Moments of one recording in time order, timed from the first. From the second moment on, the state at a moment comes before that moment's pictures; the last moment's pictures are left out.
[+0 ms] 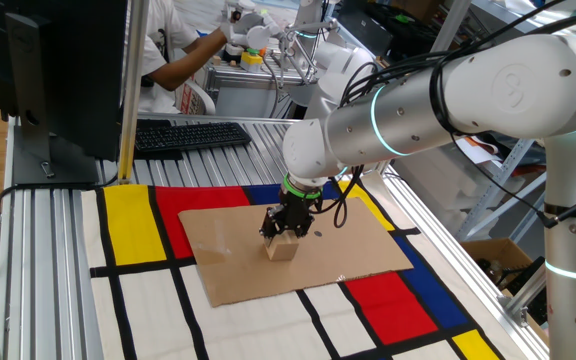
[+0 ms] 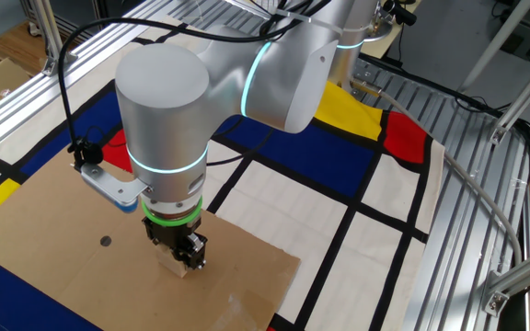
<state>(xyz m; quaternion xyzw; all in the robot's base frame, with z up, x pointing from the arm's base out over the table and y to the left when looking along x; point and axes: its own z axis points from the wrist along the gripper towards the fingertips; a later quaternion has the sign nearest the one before) 0.666 -0.017 0.021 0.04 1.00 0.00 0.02</state>
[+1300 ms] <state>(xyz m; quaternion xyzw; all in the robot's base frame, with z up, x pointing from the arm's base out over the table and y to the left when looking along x) 0.666 -0.006 0.020 0.05 1.00 0.00 0.02</state>
